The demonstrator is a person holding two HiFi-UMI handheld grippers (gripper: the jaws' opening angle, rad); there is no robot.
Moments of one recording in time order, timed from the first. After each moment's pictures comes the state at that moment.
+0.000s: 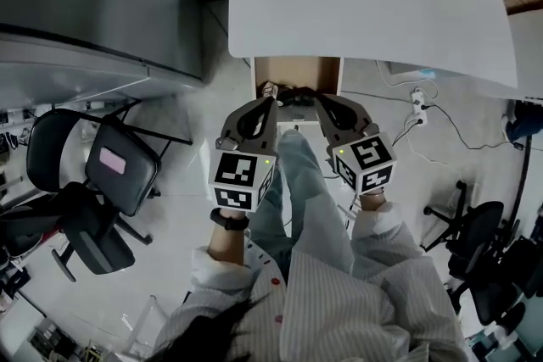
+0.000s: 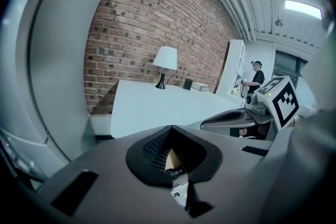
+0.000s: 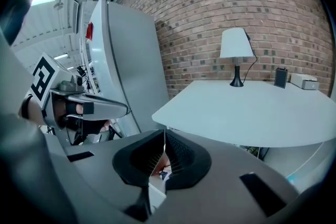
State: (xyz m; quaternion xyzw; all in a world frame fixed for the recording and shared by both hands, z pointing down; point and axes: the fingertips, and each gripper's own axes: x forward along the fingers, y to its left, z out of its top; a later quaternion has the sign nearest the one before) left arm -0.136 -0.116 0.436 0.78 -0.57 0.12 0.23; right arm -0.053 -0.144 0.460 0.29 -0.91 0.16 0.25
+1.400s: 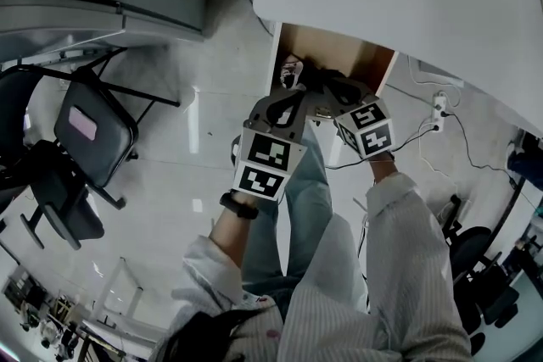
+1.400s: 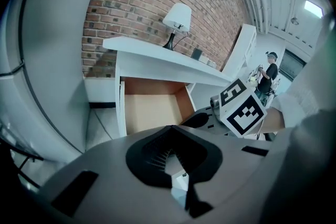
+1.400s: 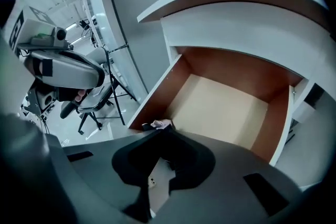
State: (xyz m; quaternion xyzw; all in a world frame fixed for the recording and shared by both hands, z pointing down) left arm -0.127 -0.123 0.657 0.76 -0.52 0.17 0.33; right arm -0.080 -0.161 0.747 0.15 -0.87 0.18 0.43
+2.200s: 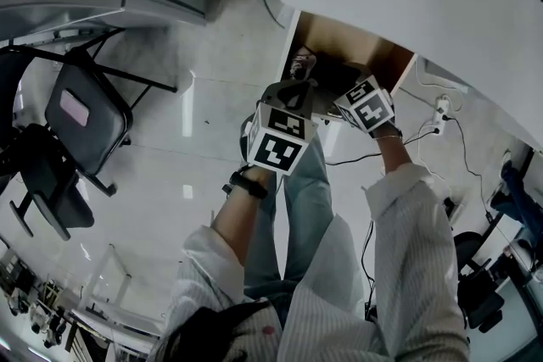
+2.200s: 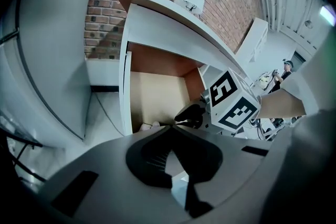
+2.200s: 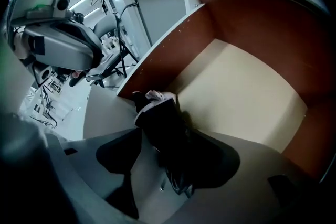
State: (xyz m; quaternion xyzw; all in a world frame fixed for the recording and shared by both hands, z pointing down) left arm -0.130 -0.121 0.735 0.73 -0.51 0.19 0.41; right arm -0.084 -0.156 0.834 0.03 -0.82 0.13 0.55
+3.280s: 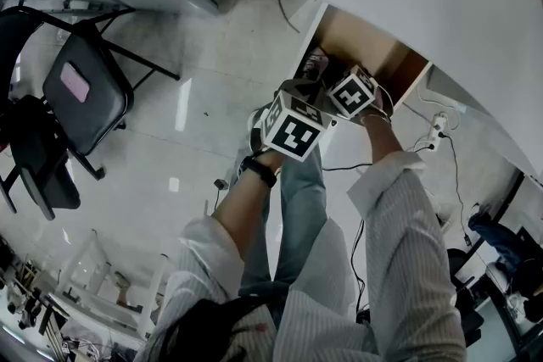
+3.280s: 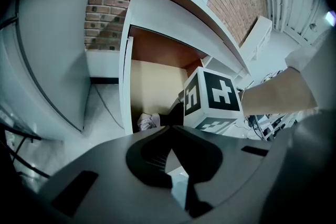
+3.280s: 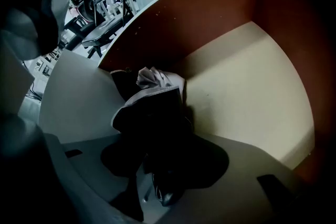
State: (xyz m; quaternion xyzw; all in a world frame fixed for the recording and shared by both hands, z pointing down) left arm -0.124 -0.110 0.757 0.72 -0.50 0.20 0.44; right arm -0.101 -0.151 0.876 -0.02 -0.75 0.04 0.65
